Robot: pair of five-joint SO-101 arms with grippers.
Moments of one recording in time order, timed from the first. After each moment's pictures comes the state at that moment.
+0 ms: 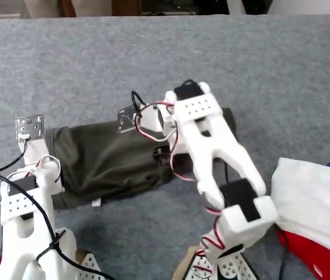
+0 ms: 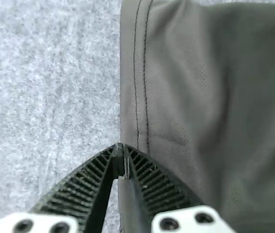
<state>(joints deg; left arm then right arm) -22.2 -49.0 73.8 44.4 -17.8 -22.2 10.4 6.8 82.7 68.4</state>
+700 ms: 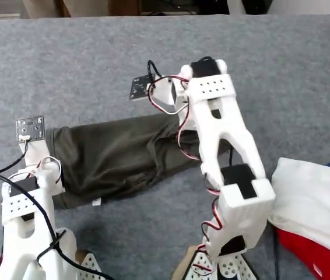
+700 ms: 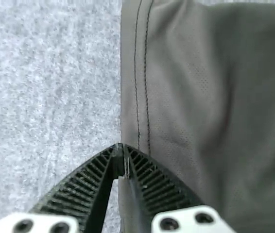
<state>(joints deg) -22.2 -49.0 74.8 42.6 -17.8 -15.4 17.7 -12.3 91.9 65.3</state>
